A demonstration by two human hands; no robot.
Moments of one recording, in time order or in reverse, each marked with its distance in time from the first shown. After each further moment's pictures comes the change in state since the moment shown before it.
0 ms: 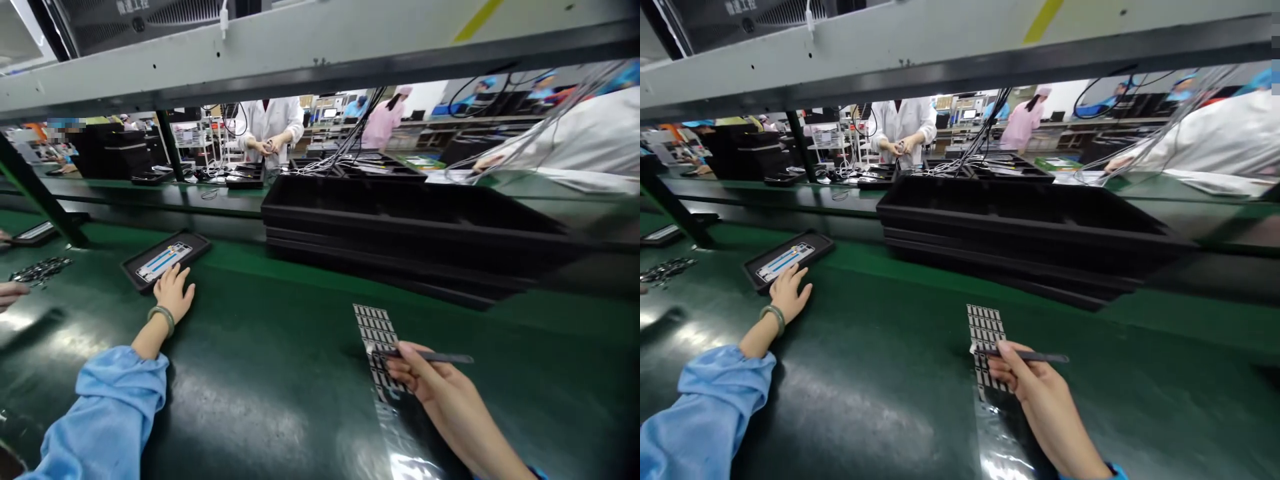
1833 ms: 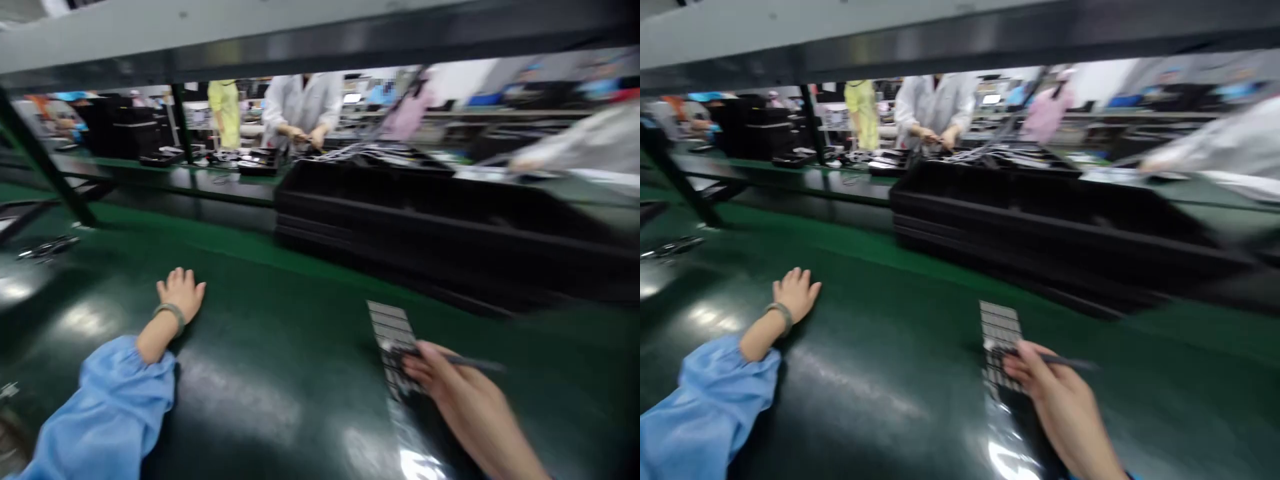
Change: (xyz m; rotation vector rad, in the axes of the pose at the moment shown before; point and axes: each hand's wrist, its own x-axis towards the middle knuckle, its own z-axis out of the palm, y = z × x) left_hand -0.029 0.002 -0.007 0.094 -0.226 -0.013; right_hand 0.005 0.004 -0.003 -0.125 0.064 -0.041
